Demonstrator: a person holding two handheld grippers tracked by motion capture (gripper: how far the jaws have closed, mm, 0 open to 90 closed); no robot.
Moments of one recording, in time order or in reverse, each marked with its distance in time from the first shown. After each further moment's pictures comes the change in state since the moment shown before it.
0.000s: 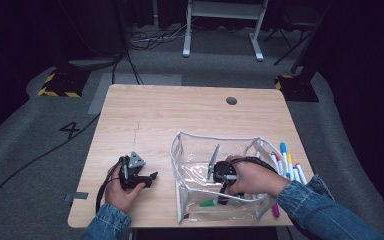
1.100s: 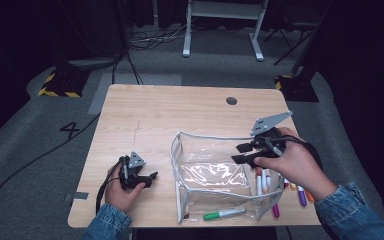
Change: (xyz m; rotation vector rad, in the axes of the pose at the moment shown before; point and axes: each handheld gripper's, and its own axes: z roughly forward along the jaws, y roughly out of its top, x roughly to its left) left arm 0.000 0.000 0.000 0.000 0.000 0.000; right arm 0.015 -0.068 -0.115 -0.634 -0.363 0.230
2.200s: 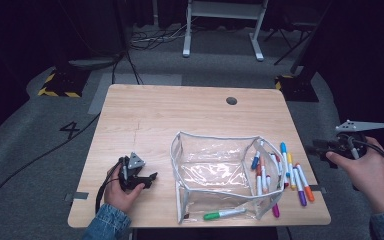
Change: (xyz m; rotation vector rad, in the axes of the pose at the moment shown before) left arm -0.001 -0.002 -0.001 -0.001 -0.003 -0.003; right arm -0.081 -0.129 -0.101 -0.091 -0.382 0.364
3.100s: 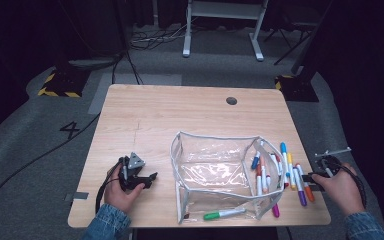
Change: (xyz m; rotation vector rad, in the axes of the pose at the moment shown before) left arm 0.000 0.000 0.000 0.000 0.002 0.003; right arm -0.043 -0.102 0.096 0.364 -0.112 0.193
